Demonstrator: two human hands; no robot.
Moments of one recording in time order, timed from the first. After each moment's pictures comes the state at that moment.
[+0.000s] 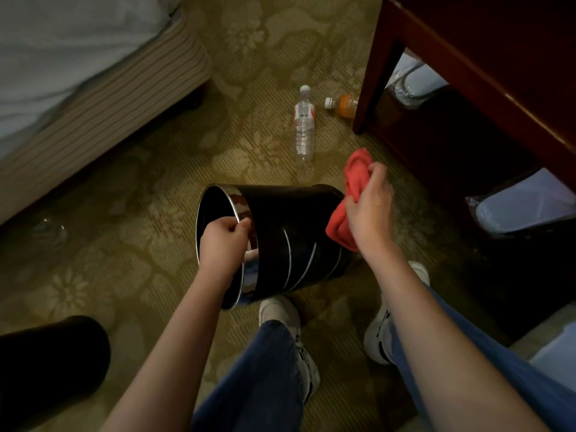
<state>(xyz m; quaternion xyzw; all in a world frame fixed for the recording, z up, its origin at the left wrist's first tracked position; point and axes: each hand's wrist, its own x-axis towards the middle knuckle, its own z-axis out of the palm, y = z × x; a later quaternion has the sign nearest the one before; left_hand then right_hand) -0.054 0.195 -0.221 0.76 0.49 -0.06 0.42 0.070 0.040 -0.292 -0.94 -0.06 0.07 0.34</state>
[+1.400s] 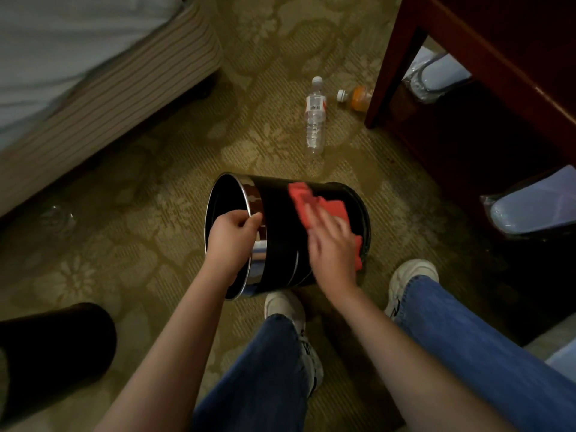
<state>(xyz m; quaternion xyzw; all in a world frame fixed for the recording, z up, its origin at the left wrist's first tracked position) -0.063 0.205 -0.232 0.77 0.45 -0.06 0.45 -0.019 0.059 -0.345 -0.90 -0.25 0.09 0.34</state>
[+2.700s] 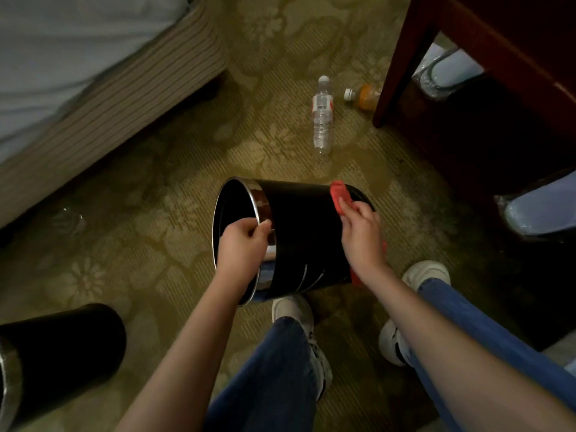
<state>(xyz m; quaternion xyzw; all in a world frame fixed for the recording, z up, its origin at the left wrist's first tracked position) -0.068 0.199 -0.233 0.77 0.46 -0.05 0.44 0.025 0.048 -0.351 -0.91 -0.15 0.16 0.36</state>
